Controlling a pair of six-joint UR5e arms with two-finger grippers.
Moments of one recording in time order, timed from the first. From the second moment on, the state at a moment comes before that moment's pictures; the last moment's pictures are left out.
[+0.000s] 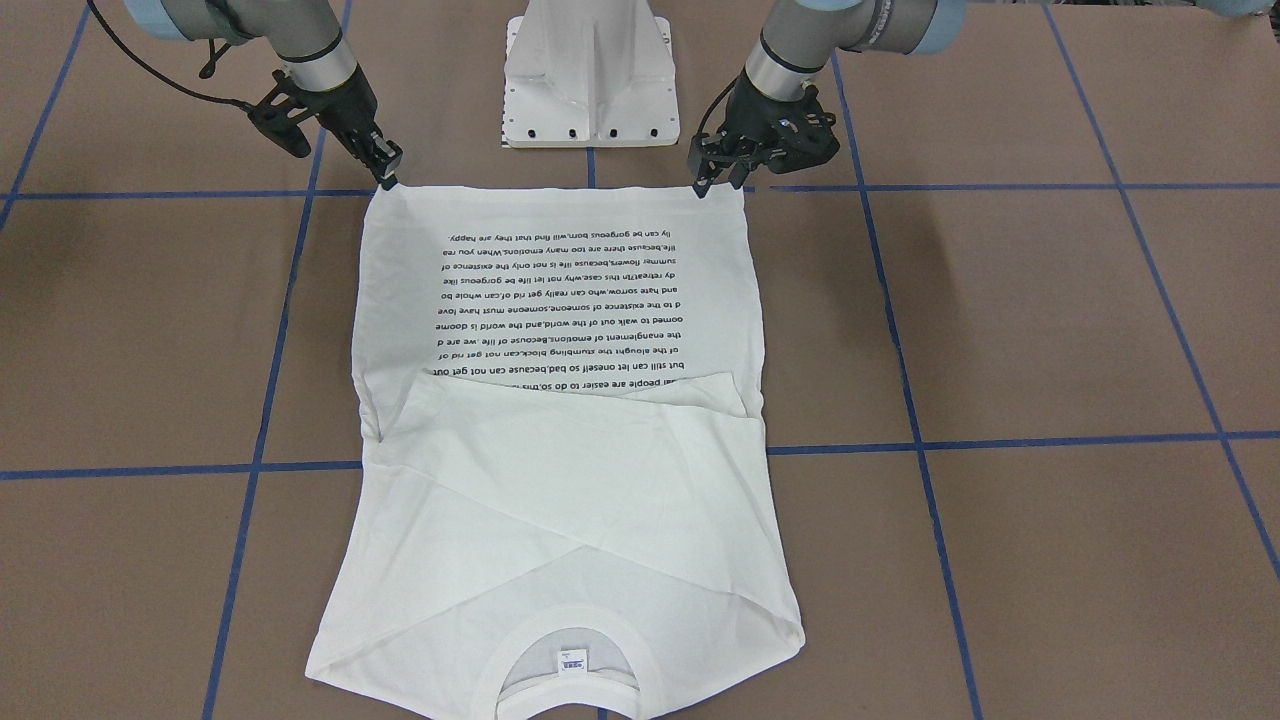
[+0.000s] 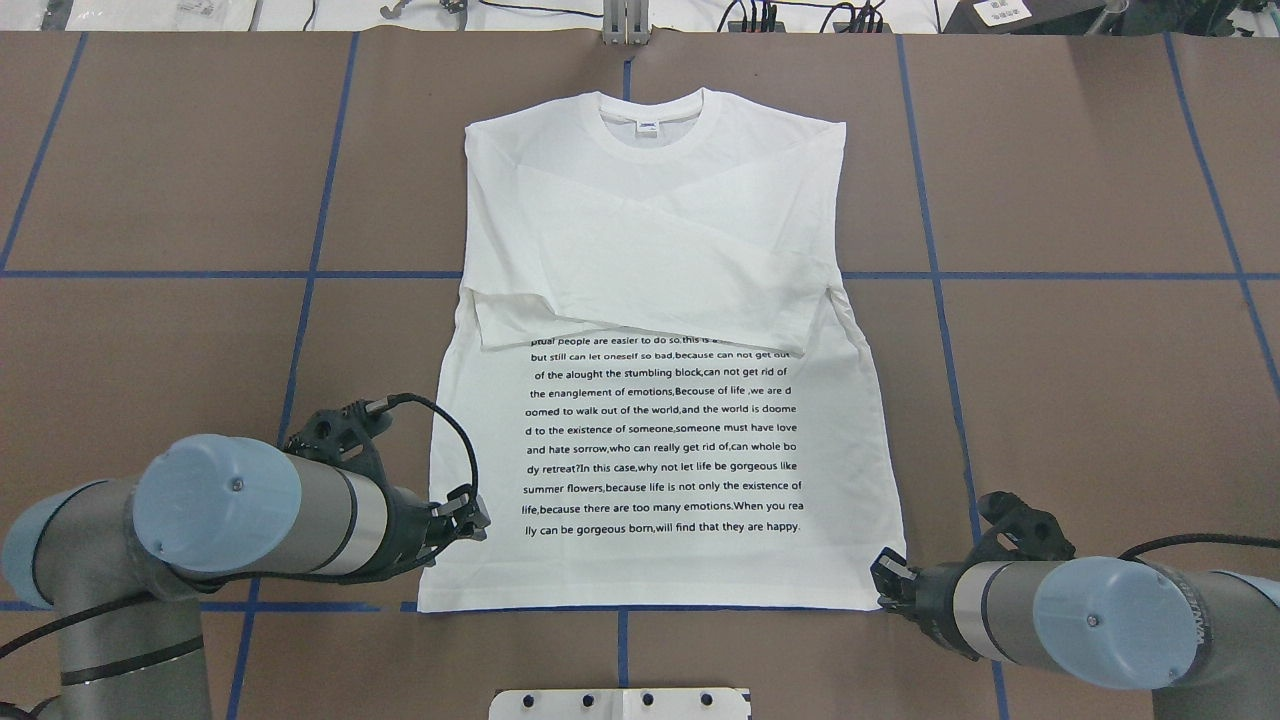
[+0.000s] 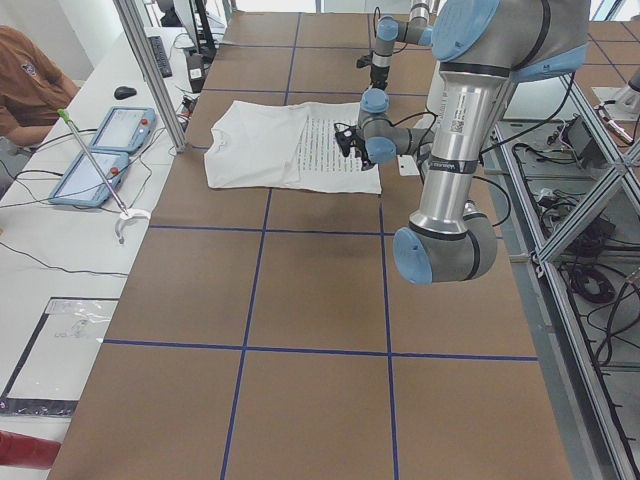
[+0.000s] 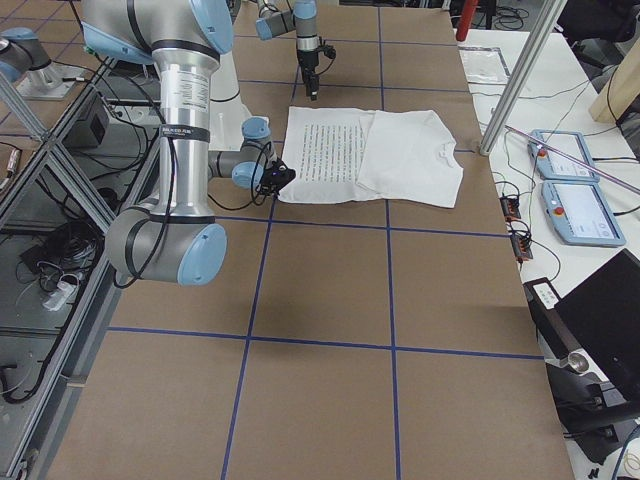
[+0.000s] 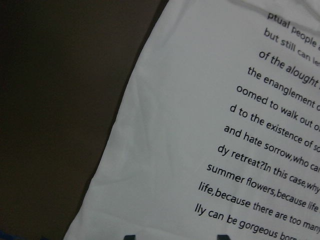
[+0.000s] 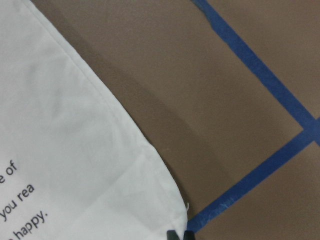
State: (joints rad) left arm -0.30 -1.80 -2.05 -1.87 -1.80 -1.85; right arm 0.16 -1.66 2.12 -1.14 1.61 2.20
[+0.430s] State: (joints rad) left arm -0.22 -1.74 -2.04 -1.87 -1.79 -1.90; right arm 0.16 -1.67 2.15 -1.14 1.61 2.20
